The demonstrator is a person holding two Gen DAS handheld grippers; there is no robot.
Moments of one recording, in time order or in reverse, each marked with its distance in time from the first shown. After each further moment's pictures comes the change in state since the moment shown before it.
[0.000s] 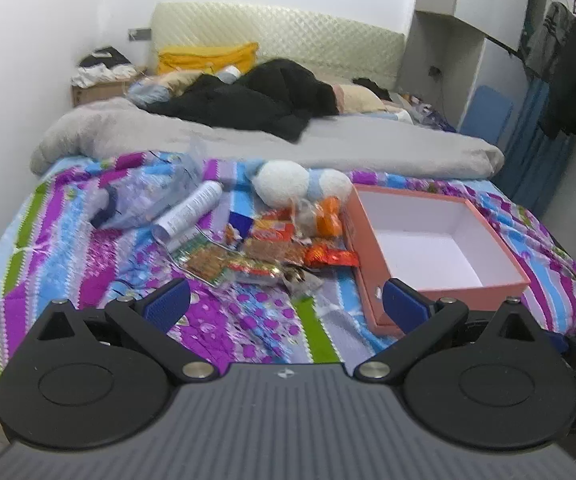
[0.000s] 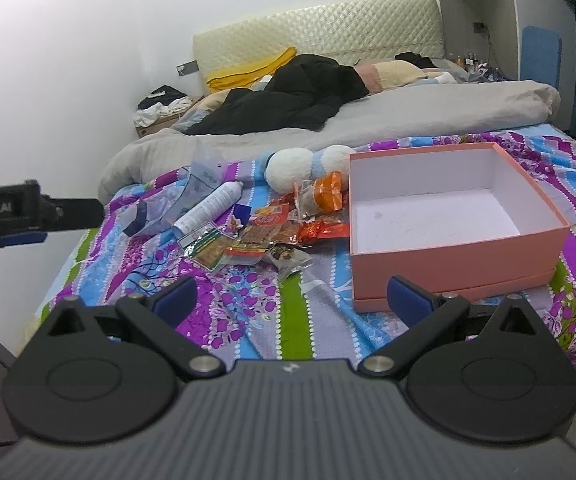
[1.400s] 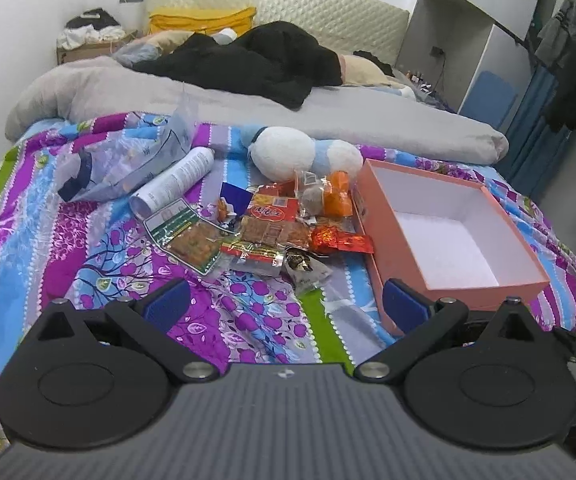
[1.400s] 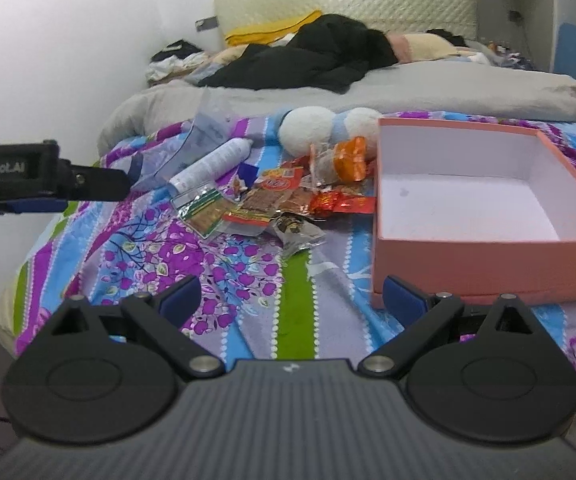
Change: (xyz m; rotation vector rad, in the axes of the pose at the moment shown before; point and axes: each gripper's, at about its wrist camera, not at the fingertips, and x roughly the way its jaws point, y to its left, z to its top) left arm 0.107 0.037 0.007 -0.056 0.083 -0.036; right arm 0.084 0.005 -0.004 -0.109 0.110 0.028
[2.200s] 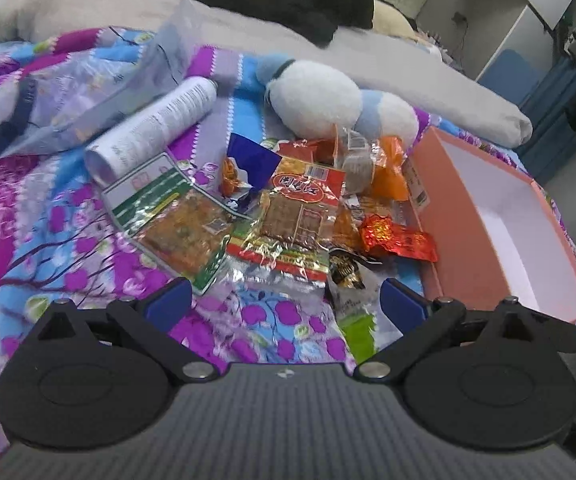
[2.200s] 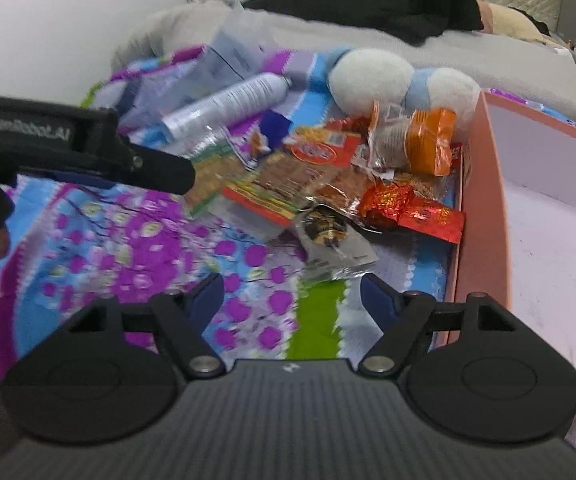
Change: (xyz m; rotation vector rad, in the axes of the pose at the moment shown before) left arm 0.194 0.075 0.031 -0.082 0.184 -0.079; right arm 0.175 0.012 0.040 -0.187 0.186 0.073
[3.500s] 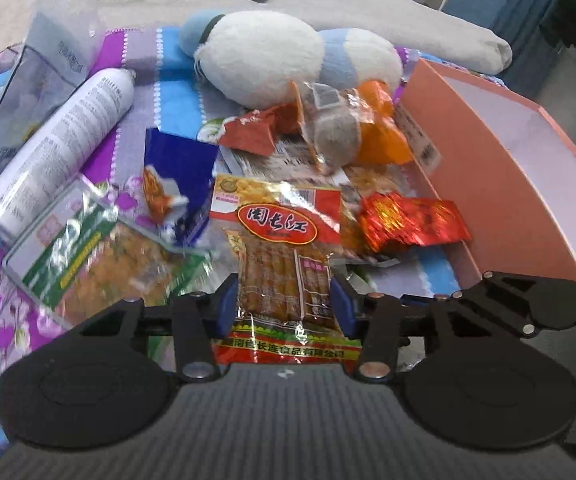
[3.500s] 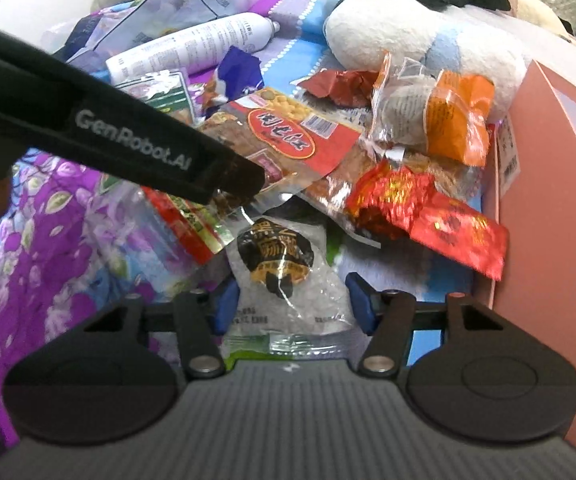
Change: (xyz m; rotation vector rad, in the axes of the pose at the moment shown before) left arm 0.095 -0.029 0.015 0.220 0.094 -0.028; right arm 0.091 -0.017 0.009 -0.087 0.097 -0.033
